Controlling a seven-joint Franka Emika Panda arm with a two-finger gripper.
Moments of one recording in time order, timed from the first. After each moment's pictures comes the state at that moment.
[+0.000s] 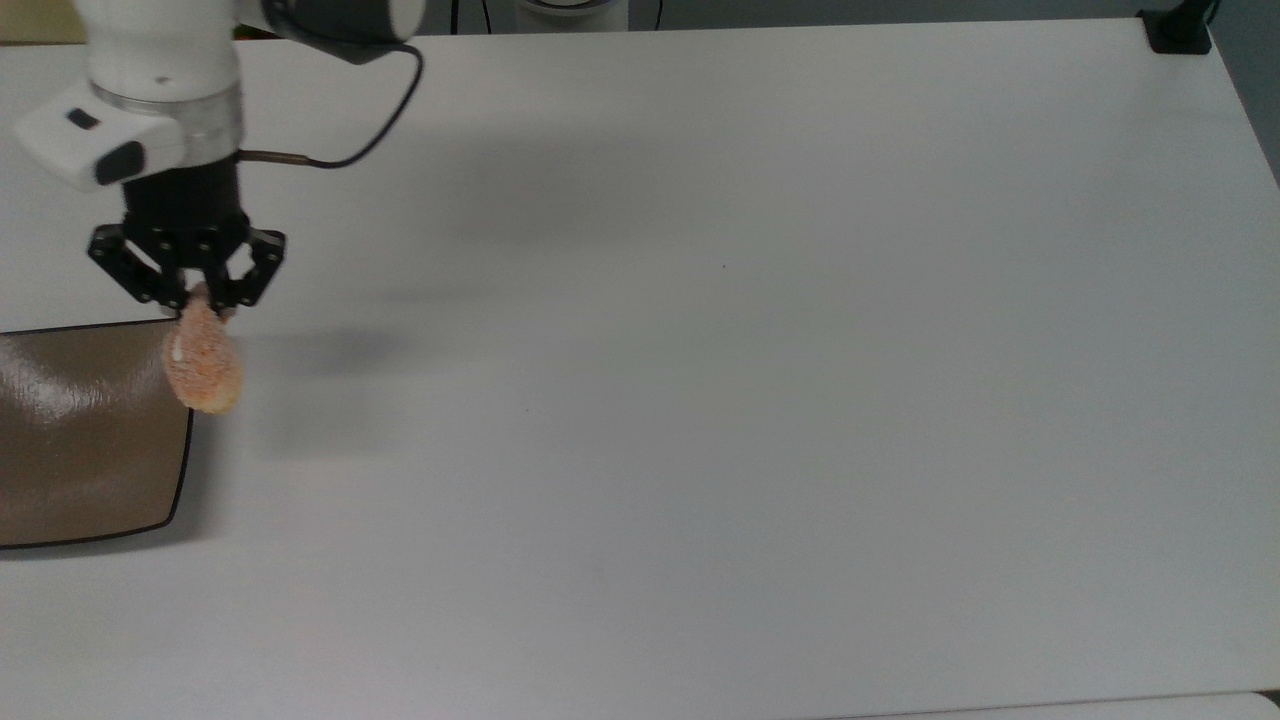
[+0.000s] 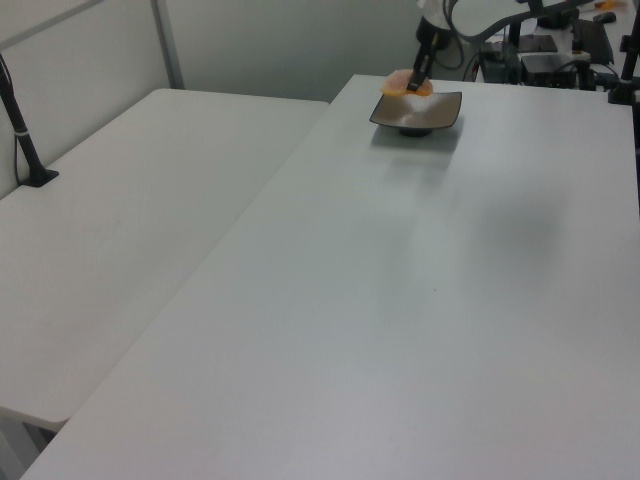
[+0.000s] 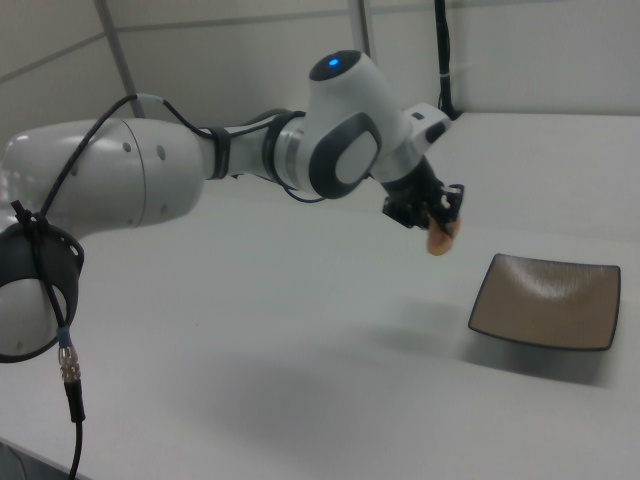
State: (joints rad) arm -0.18 0.44 -0.06 -1.47 -0.06 2.35 -0.45
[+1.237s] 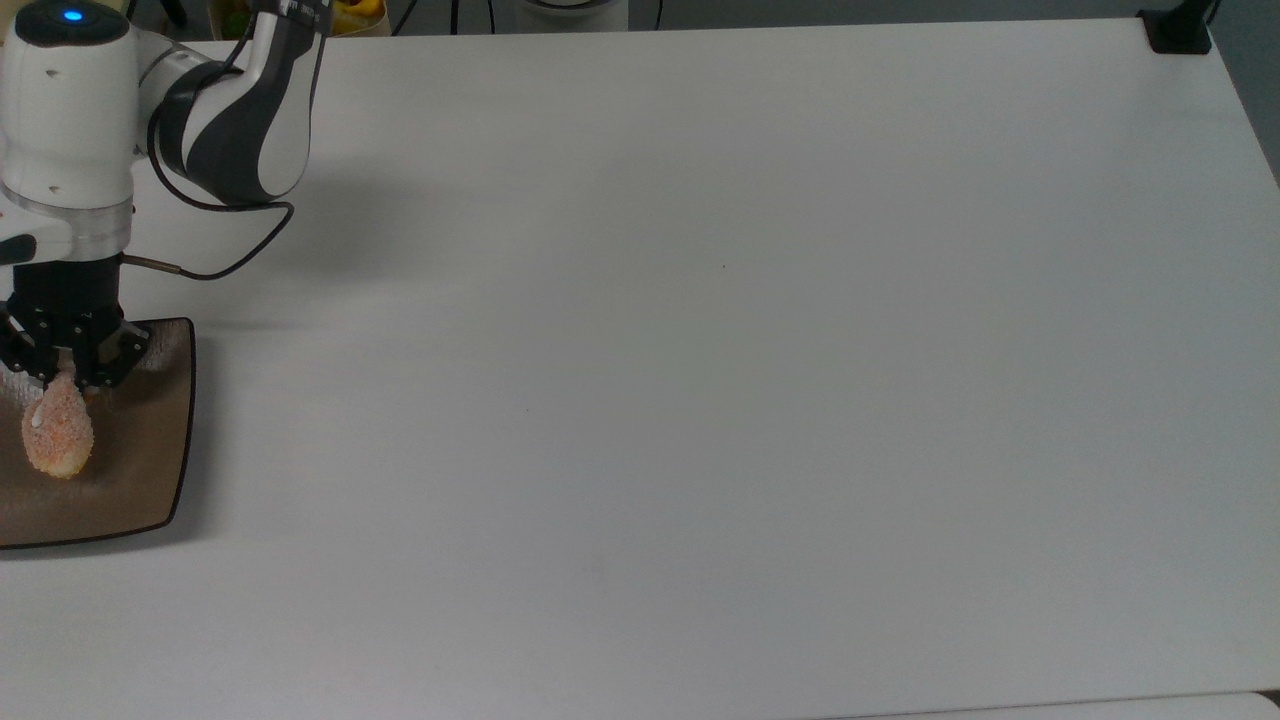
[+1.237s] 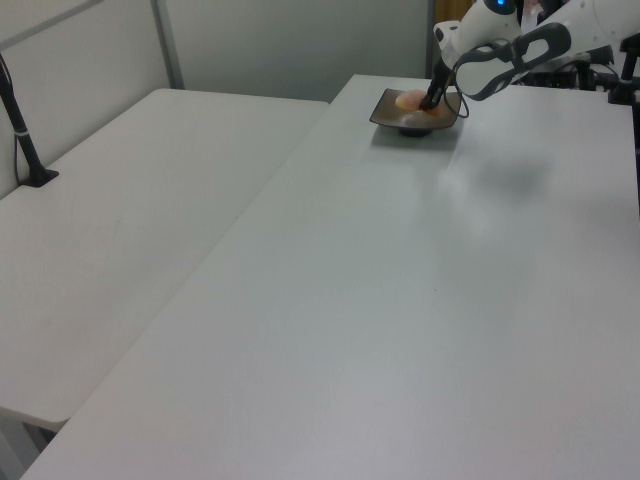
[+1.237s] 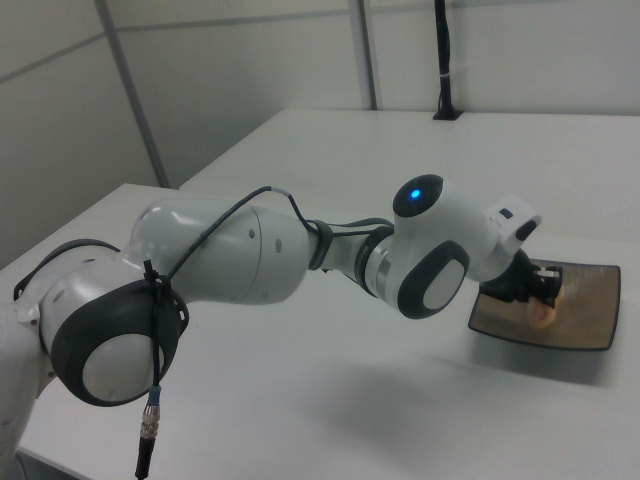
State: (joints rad) arm -0.34 0.73 -0.09 -1.42 -0.03 2.80 -0.54
